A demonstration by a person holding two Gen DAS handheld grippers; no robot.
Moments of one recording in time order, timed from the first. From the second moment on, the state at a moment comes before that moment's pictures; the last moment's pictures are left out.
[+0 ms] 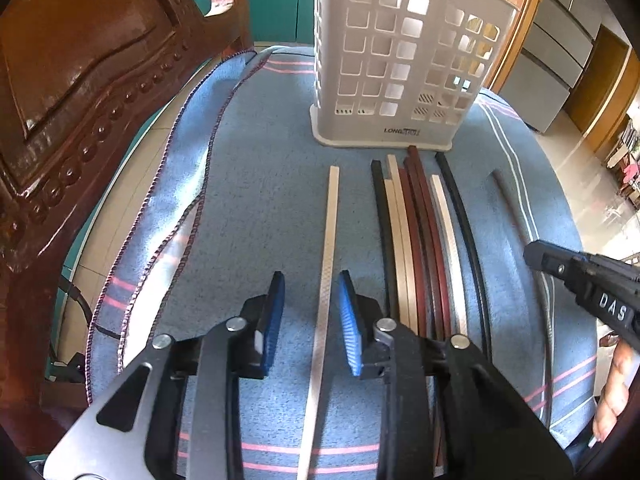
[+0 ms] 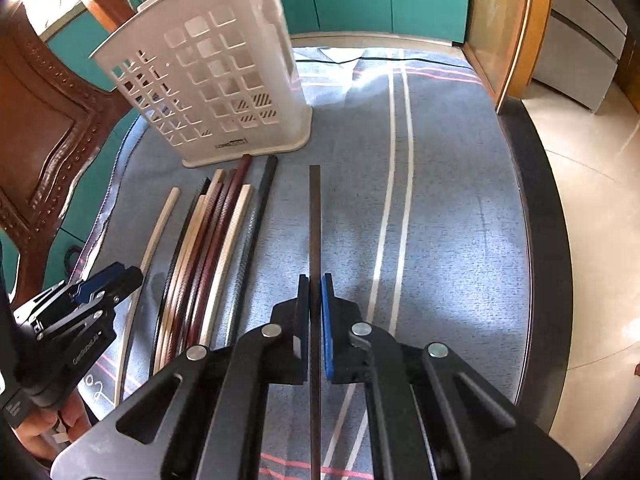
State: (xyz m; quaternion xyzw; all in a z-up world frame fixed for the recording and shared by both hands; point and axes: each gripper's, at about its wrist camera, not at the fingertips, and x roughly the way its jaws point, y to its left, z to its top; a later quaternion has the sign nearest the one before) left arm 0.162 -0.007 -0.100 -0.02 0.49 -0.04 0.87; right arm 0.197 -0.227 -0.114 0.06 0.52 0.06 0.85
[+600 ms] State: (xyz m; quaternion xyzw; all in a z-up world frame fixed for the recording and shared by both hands) left arm 0.187 0.014 -0.109 -0.05 0.49 -0.03 0.87; right arm 0.188 -0.215 -0.114 0.04 0.51 0.04 0.86
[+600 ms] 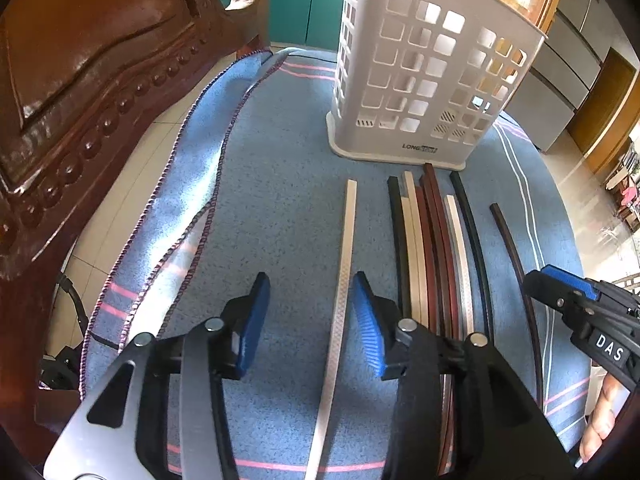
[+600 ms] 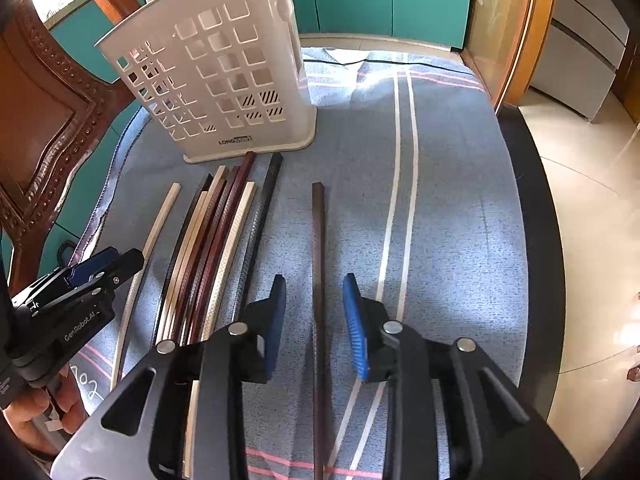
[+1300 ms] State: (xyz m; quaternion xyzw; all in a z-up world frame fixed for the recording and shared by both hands) left arm 0.194 -0.011 -0.098 0.00 0.43 0.03 0.90; right arm 0.188 -0.205 -0.114 0.02 0.49 0.01 0.87
